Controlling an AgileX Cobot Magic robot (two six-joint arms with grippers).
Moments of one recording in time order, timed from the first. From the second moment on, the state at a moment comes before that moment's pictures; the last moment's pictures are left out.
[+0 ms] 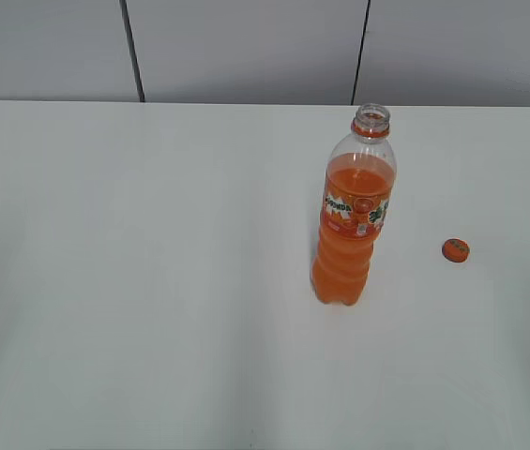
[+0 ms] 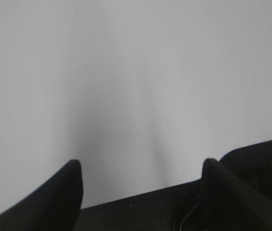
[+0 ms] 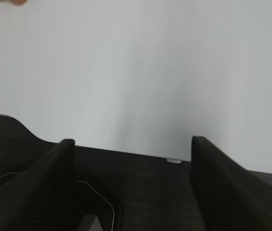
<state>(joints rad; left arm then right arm) -0.16 0.53 -0.57 0.07 1.03 0.03 0.12 0.39 -0.44 0.02 1.03 -0.11</state>
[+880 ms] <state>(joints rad) -0.16 0.00 -0.57 0.07 1.03 0.03 0.12 -0.01 -0.44 0.02 1.02 -0.11</state>
